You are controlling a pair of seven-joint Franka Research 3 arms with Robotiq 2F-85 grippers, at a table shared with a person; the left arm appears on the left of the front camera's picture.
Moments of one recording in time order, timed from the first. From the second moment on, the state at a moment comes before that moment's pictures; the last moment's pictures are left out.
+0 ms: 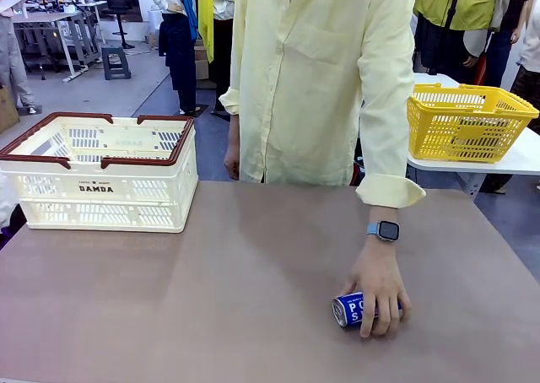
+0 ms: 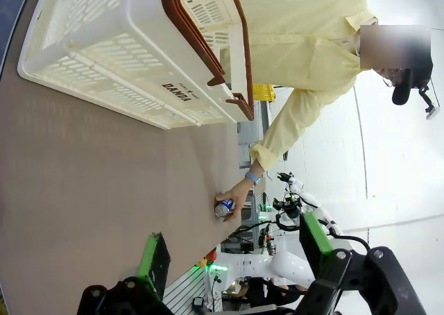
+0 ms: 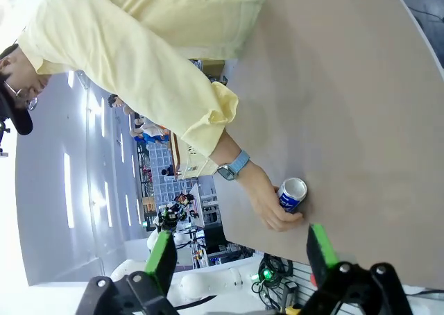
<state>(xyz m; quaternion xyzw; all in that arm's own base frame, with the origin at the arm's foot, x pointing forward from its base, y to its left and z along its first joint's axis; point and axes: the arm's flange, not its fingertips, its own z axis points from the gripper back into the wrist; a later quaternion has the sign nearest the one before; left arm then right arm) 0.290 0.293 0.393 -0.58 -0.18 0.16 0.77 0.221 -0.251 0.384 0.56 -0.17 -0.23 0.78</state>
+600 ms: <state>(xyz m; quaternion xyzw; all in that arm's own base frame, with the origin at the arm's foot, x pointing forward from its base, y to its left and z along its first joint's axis) 0.290 0.293 0.393 -0.58 -0.18 0.16 0.77 0.221 -0.251 0.384 0.56 -0.17 -0.23 0.78</state>
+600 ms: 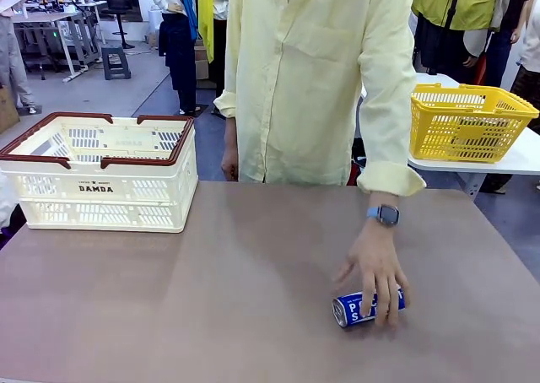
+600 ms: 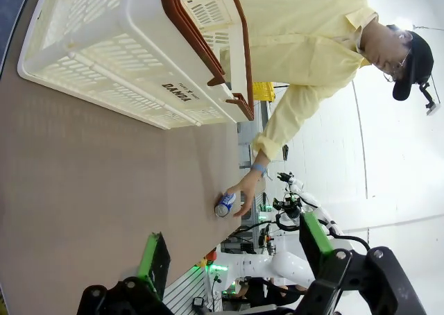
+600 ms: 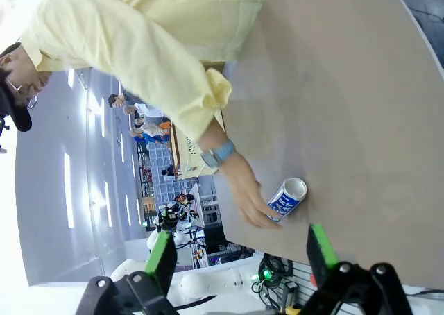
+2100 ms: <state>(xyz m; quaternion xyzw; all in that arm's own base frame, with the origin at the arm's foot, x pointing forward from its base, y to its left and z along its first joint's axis) 0.290 0.293 0.394 -0.58 -0.18 0.16 0.78 0.314 0.104 0.491 0.20 -0.09 0.28 0.93</state>
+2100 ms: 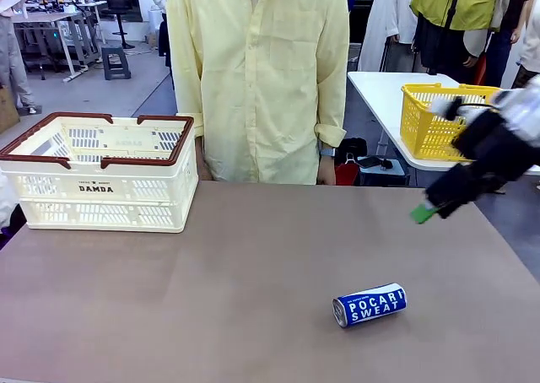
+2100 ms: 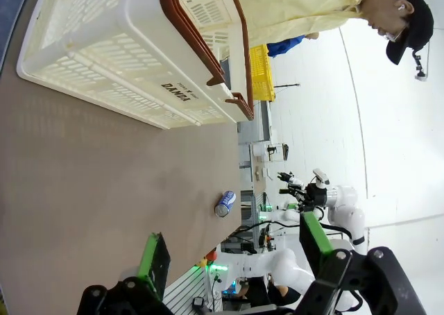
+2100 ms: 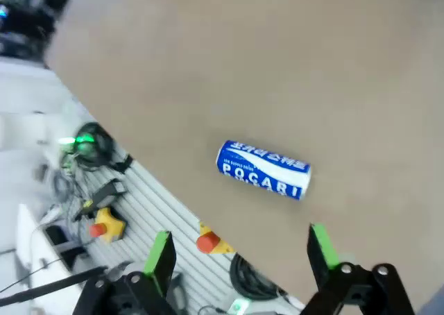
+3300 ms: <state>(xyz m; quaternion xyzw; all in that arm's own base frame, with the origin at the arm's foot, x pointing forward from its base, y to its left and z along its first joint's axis) 0.290 0.293 0.394 -0.58 -0.18 0.16 0.78 0.327 0.176 0.417 0.03 -0.06 0.01 1.00</state>
